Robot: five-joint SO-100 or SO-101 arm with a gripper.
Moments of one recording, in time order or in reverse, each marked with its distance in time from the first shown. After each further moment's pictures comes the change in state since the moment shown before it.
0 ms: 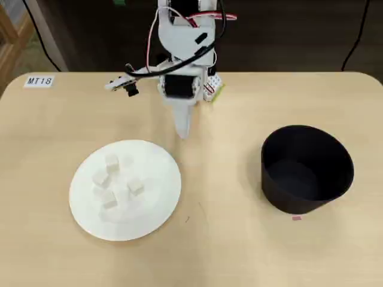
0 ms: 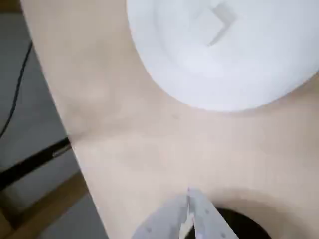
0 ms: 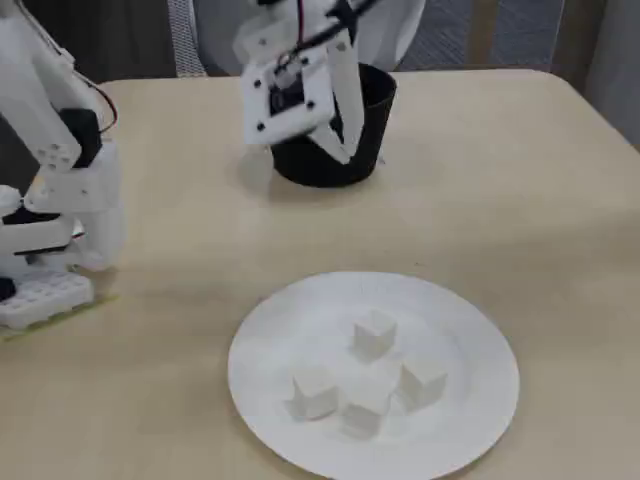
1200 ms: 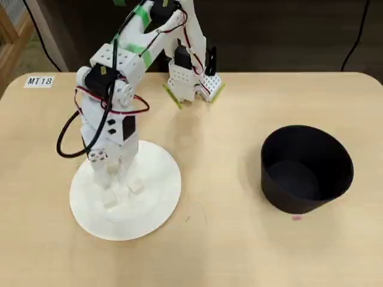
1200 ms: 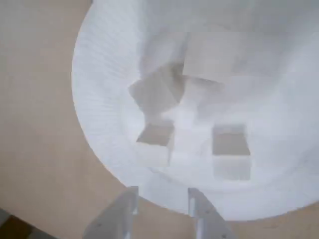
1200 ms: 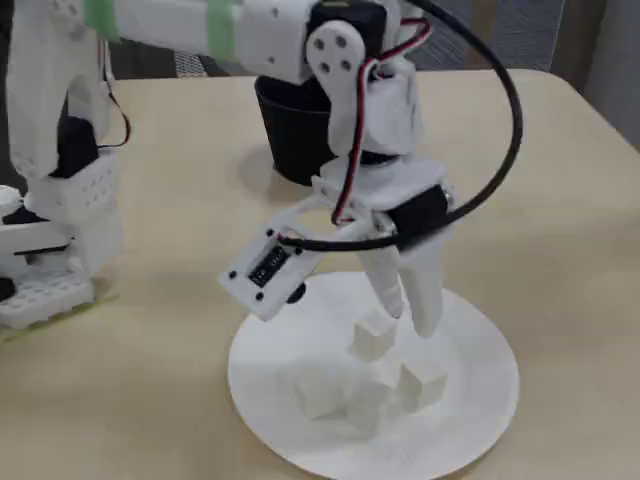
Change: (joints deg) arm 18.8 -37.9 -25.7 -0.5 26.9
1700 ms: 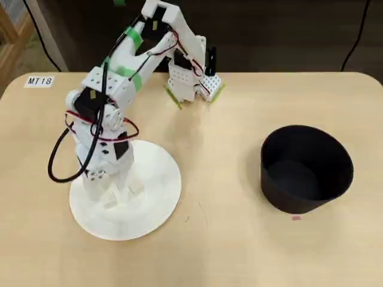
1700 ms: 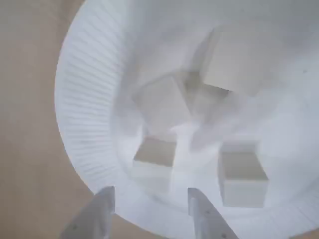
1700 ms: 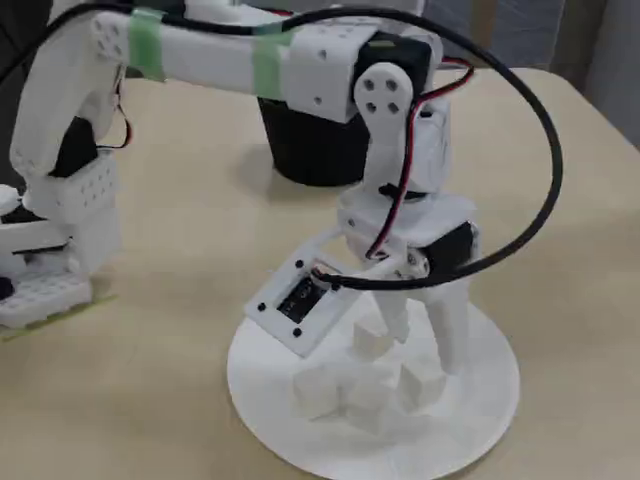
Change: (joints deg) arm 0.2 -13.7 -14.7 6.5 -4.9
